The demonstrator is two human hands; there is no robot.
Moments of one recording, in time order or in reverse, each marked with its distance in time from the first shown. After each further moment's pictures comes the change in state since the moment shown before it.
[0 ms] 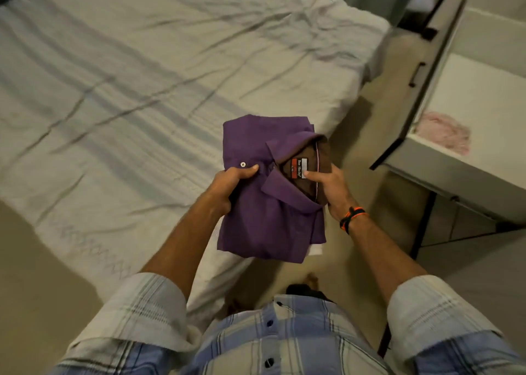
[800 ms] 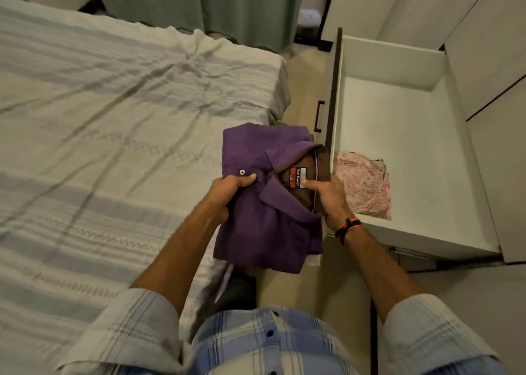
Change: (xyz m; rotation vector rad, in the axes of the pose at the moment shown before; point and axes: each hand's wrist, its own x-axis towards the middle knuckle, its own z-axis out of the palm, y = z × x) left_hand 0.241 0.180 0.289 0.202 -0.188 -0.027; right_hand 0.245 -0.143 -0.193 0.113 0.428 -0.002
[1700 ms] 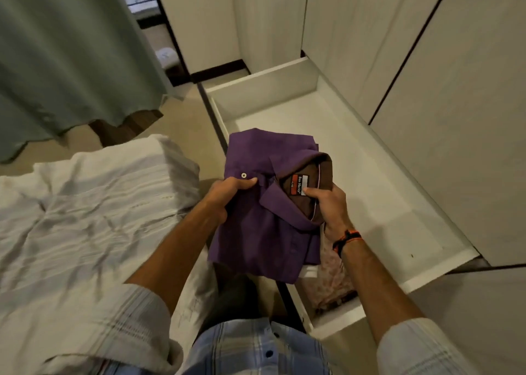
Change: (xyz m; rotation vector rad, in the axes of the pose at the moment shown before) left_hand 0.228 0.207 0.301 0.597 -0.404 -0.104; right_hand 0.226 -0.118 -0.128 0.385 0.595 -0.011
